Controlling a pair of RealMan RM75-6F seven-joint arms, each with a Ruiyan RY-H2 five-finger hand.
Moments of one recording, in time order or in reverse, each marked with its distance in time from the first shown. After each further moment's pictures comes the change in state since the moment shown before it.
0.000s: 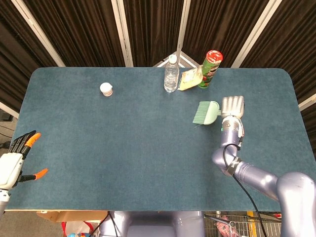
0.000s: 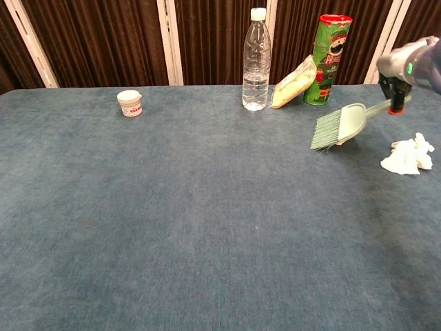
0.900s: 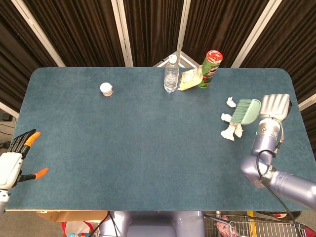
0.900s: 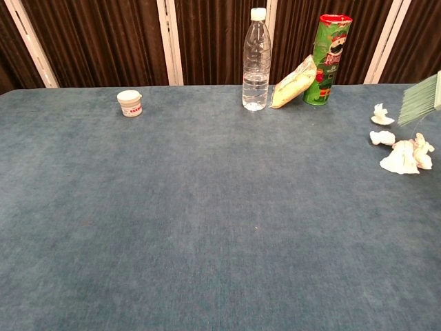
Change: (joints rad) left arm 0.003 0.004 -0.002 -0.008 0.021 0.031 -0.012; right arm -0.101 0.377 -0.017 -0.464 0.003 0.281 -0.108
